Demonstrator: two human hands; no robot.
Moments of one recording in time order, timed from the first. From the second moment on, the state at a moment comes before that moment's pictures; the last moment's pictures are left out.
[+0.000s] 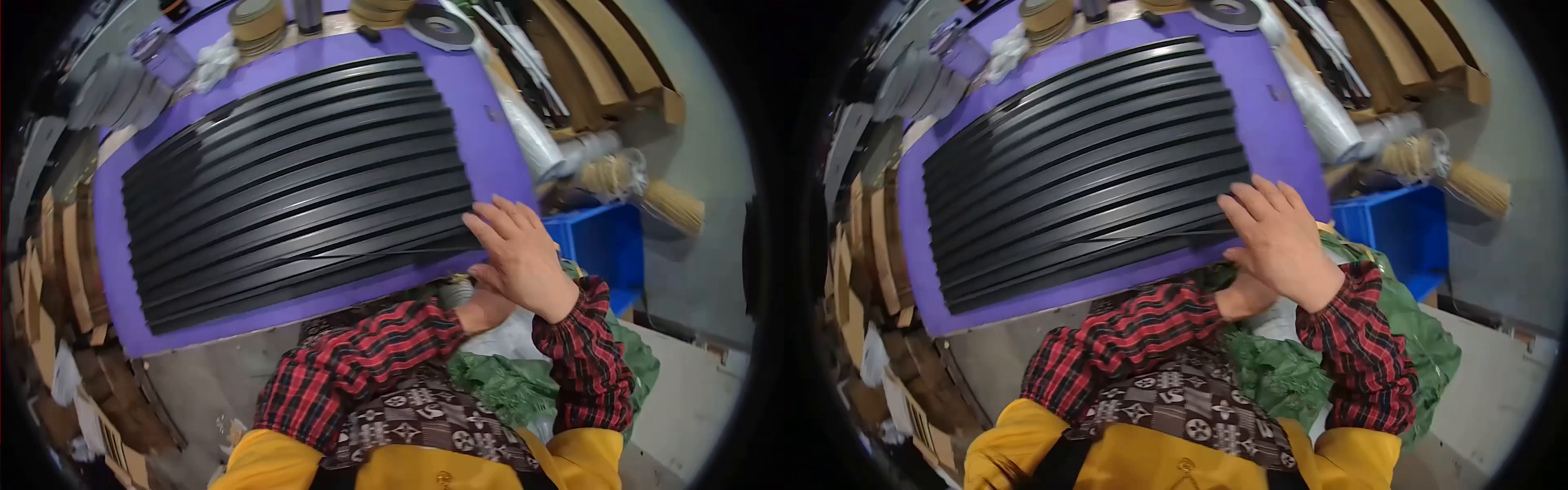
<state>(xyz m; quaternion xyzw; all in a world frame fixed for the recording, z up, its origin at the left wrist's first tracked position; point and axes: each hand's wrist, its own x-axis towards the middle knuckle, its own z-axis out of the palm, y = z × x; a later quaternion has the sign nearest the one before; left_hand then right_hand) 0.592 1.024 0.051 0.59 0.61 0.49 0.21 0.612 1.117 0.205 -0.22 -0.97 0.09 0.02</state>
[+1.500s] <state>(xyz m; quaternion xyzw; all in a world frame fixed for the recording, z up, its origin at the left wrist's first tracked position) 0.222 0.699 -0.027 0.27 0.86 0.39 0.17 0.609 1.181 0.069 -0.42 -0.78 0.46 0.04</state>
